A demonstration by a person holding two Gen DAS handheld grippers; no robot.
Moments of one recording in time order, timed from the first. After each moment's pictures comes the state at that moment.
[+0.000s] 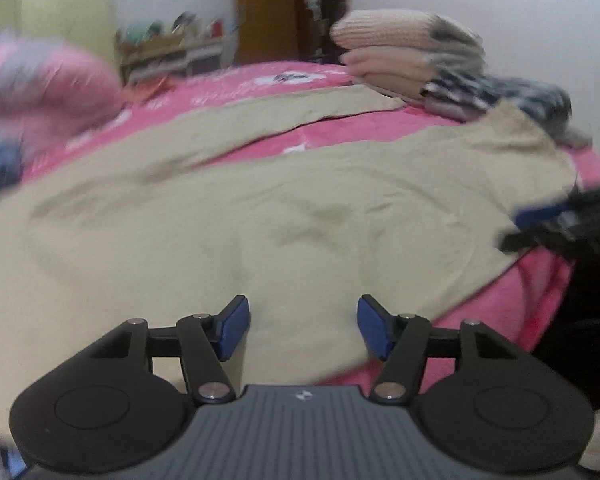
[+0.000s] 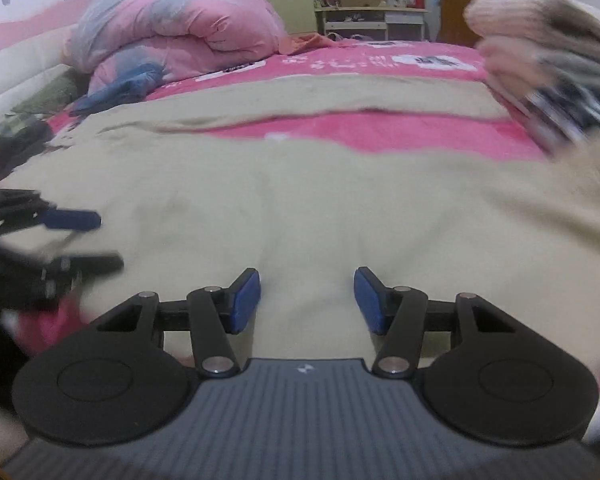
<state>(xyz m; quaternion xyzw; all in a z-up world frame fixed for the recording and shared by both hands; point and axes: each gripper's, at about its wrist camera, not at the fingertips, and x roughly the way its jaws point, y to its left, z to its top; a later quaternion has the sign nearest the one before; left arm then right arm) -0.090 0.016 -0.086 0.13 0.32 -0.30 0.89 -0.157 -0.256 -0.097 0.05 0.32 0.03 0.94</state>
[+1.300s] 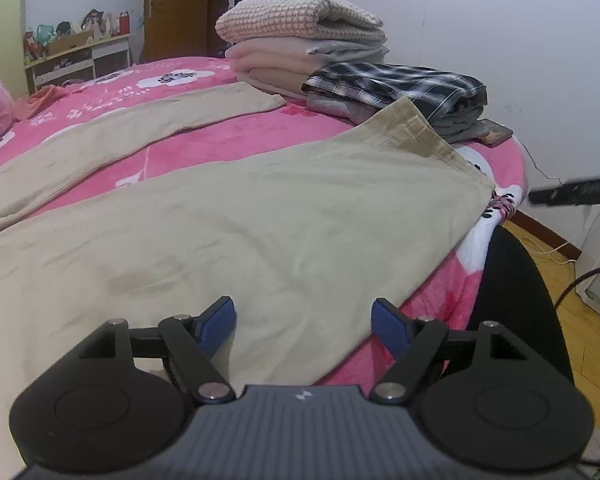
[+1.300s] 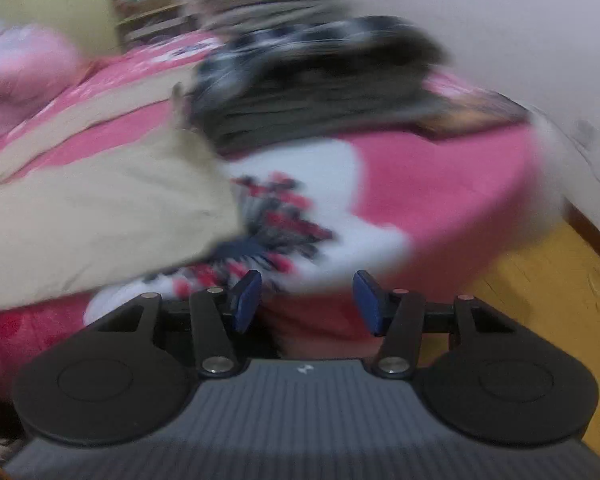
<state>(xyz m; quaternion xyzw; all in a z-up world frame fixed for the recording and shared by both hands) -0.091 -0.103 -0.088 0.14 0.33 -0.42 0.83 -0.259 -0.434 -0.089 0.16 0.32 -0.23 0.91</state>
